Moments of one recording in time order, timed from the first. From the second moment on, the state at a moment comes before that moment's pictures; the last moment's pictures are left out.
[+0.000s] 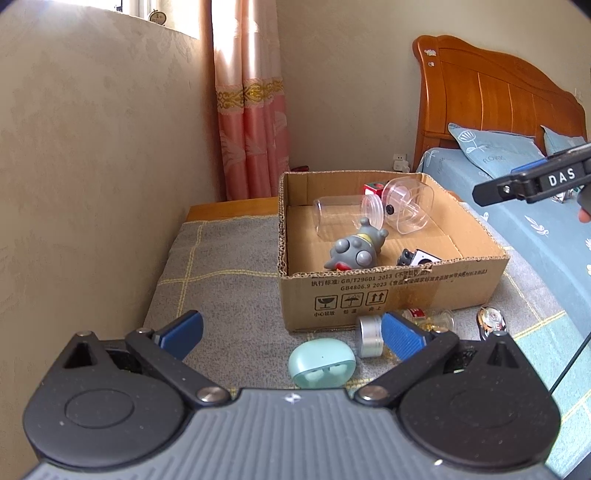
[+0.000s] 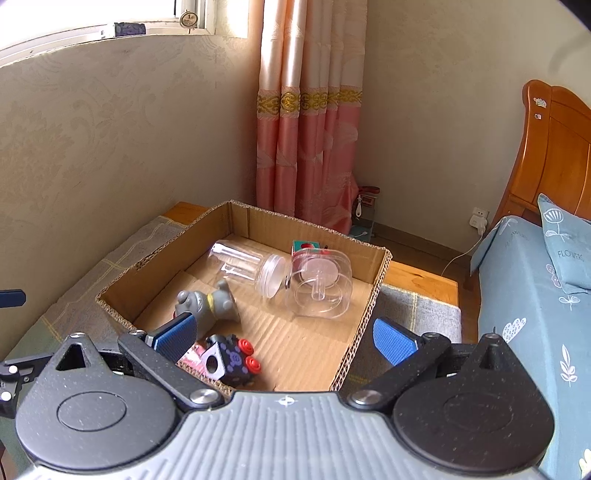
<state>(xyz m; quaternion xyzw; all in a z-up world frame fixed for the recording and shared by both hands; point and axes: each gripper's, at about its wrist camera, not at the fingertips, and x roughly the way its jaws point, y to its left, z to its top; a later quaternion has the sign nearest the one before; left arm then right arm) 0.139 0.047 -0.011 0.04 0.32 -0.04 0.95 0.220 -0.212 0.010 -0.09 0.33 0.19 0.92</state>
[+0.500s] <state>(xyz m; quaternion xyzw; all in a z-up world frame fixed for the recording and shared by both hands) 0.121 0.051 -0.018 0.04 0.33 -0.04 0.94 0.142 -0.194 -0.025 -0.08 0.37 0.21 0.90</state>
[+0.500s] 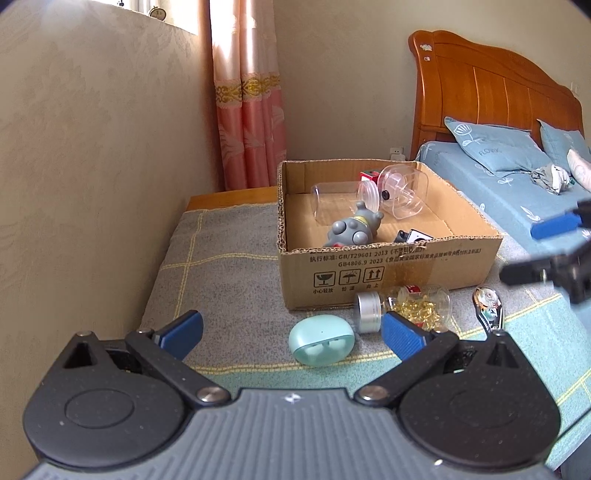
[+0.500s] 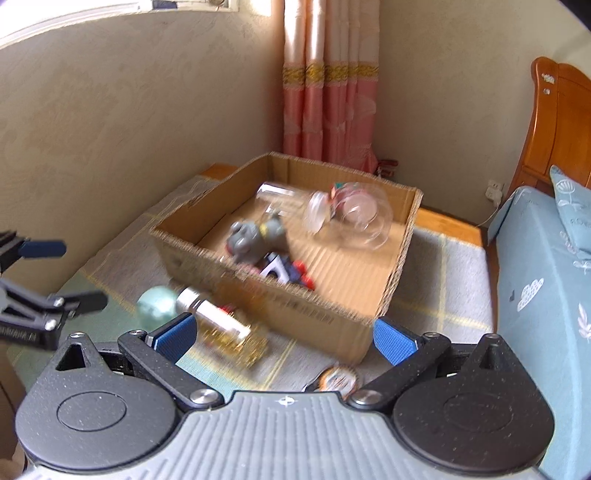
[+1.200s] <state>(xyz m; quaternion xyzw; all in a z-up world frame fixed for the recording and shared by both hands) 0.112 0.061 -0.036 0.03 0.34 -0.06 0.94 0.101 -0.142 -0.100 -0.10 0.45 0.11 0.88</state>
